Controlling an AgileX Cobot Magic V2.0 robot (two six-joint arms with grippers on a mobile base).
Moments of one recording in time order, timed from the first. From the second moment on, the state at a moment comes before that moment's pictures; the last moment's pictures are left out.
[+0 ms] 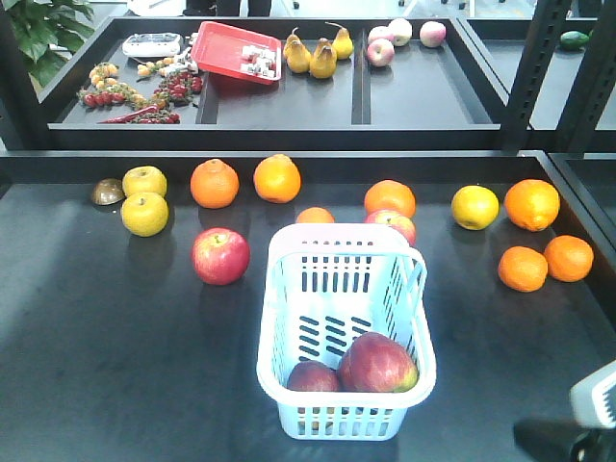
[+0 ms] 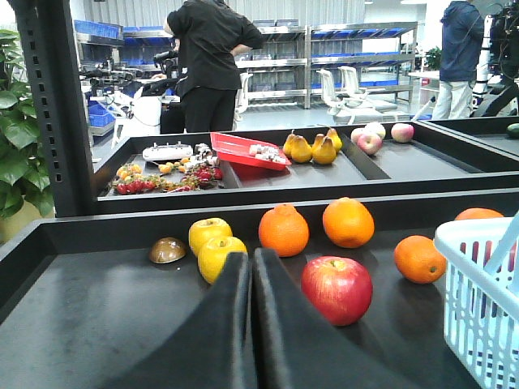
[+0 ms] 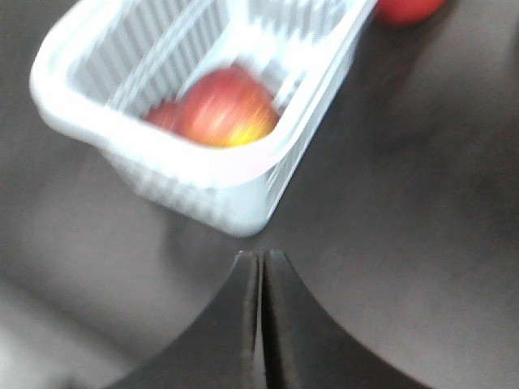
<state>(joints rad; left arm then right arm) -0.09 -0.01 0.02 0.17 0.05 -0.21 0.28 0.62 -0.28 0.39 0.44 -0.35</state>
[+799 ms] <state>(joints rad) -0.09 -0.01 0.02 0.17 0.05 -0.21 0.14 0.08 0.03 0.16 0.17 0.00</state>
